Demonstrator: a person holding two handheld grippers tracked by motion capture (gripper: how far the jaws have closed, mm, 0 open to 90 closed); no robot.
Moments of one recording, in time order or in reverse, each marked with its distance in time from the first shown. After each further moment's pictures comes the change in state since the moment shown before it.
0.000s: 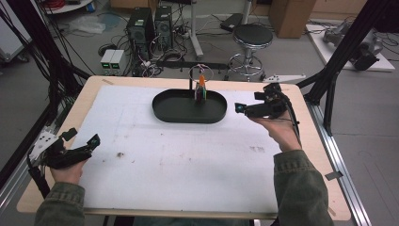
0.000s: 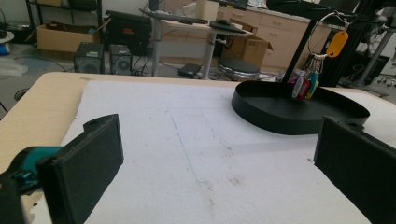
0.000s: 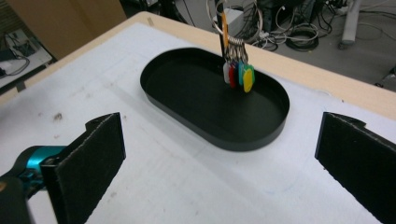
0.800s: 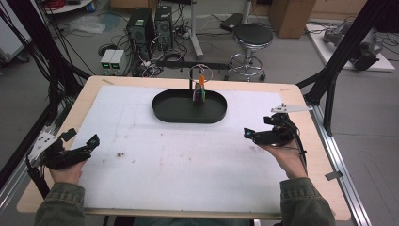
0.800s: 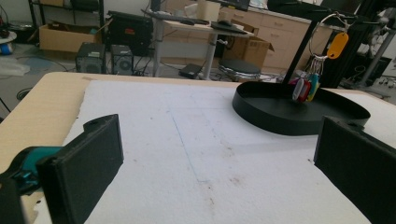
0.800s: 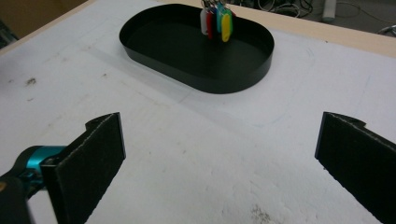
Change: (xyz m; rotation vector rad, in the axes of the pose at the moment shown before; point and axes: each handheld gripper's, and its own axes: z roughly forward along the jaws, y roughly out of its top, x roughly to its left) left arm 0.000 0.000 -0.002 -0.002 0.006 -0.004; right arm -0.002 -0.076 -0.014 0.012 -0.071 0.032
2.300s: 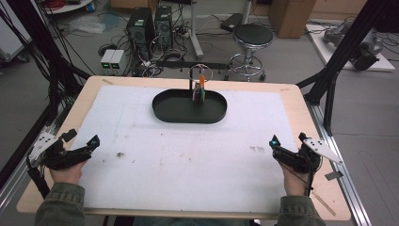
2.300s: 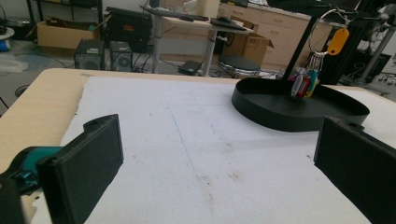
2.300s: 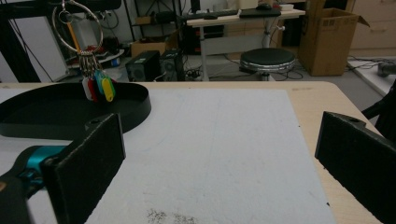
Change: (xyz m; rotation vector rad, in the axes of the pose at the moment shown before) left arm -0.001 -0.001 0.000 0.012 -0.003 -0.004; right arm -0.010 -0.092 -0.035 -0.437 -0.447 0.142
